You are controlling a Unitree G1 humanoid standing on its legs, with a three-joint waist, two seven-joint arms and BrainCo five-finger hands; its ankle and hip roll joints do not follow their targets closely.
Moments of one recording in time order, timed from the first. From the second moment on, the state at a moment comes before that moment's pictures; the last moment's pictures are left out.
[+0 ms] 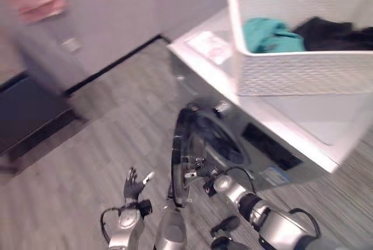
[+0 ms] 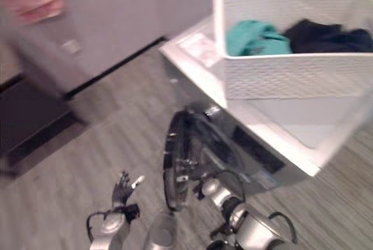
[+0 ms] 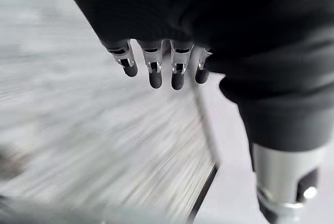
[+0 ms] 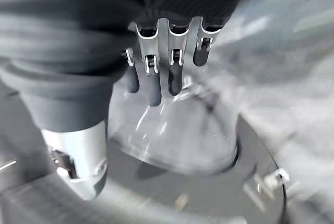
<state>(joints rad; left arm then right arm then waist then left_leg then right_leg) 0.06 0.22 -0.17 0.43 -0.37 -0.23 0.39 -0.59 0.00 0.74 1.11 0.47 -0.04 -0.16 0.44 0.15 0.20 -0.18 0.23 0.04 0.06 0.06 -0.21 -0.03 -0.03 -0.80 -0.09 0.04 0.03</state>
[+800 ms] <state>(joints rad) -0.55 1.02 -1.14 0.17 -0.72 0.03 -0.60 -0.12 -0.30 0.53 1.32 0.02 -0.04 0.03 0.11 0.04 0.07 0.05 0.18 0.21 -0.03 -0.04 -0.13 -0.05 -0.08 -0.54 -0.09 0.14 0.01</state>
